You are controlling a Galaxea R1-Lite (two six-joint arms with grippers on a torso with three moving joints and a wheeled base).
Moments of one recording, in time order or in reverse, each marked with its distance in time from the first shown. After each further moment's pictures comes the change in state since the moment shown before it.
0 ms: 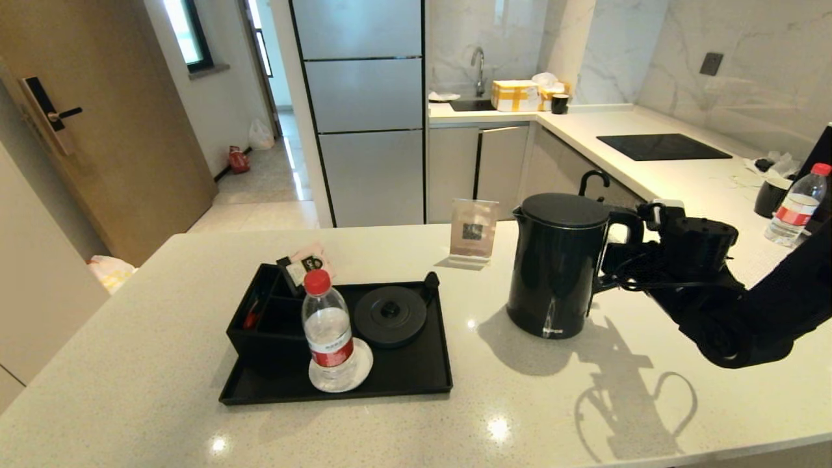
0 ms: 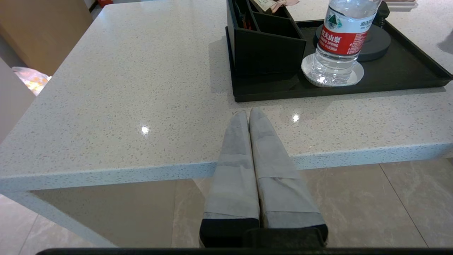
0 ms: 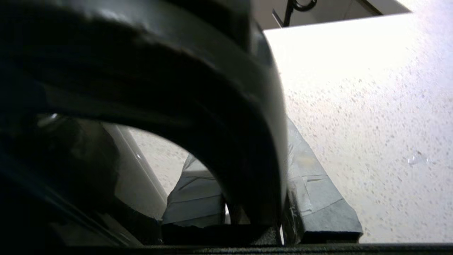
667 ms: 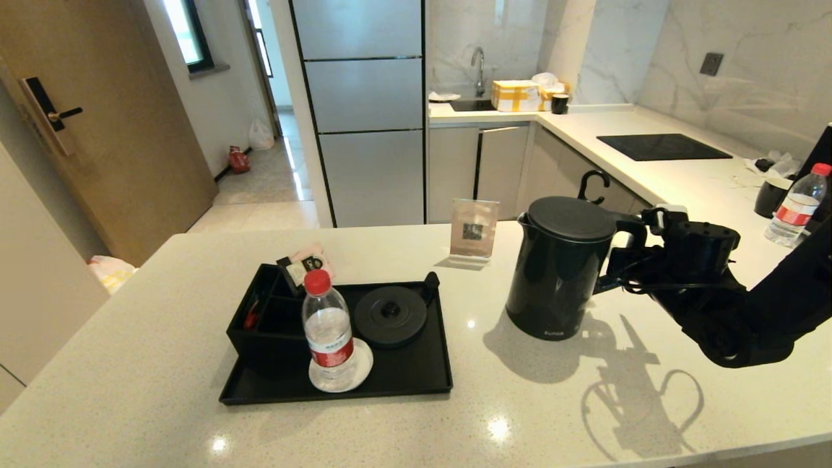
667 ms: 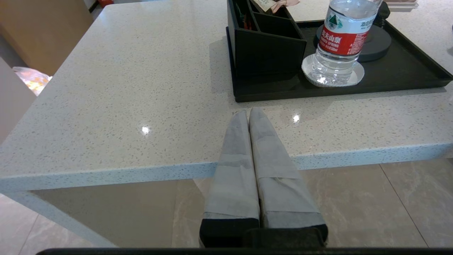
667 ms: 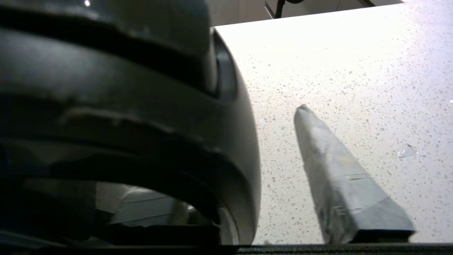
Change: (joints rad) left arm 0.001 0.000 -0.001 0.000 0.000 0.000; right arm -0.032 0.023 -0.008 0.012 0.003 -0.007
